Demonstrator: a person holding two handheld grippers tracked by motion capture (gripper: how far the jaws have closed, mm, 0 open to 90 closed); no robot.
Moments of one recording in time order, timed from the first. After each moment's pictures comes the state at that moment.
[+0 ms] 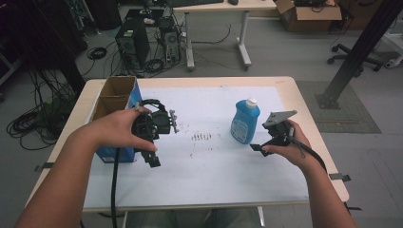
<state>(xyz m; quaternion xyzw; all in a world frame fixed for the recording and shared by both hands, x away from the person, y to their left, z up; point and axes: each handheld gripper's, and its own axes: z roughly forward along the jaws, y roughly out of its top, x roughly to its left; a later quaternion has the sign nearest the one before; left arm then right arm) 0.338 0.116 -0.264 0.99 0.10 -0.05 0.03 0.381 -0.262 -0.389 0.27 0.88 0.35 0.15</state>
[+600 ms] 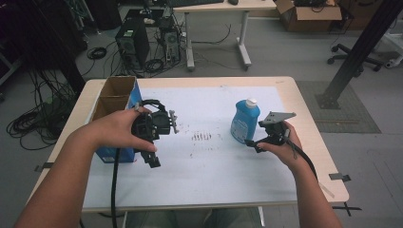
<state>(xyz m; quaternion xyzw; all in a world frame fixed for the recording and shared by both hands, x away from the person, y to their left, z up) 0.337 0.115 -0.264 0.99 0.10 -0.05 0.04 0.393 -0.258 -0.410 0.30 0.84 0.42 0.15</state>
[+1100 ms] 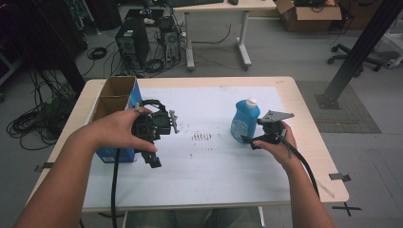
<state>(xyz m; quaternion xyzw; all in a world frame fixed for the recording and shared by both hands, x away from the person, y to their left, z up) 0.336 0.115 -0.263 0.99 0.10 -0.05 0.04 0.399 -0.250 -0.418 0.32 0.82 0.45 0.17</state>
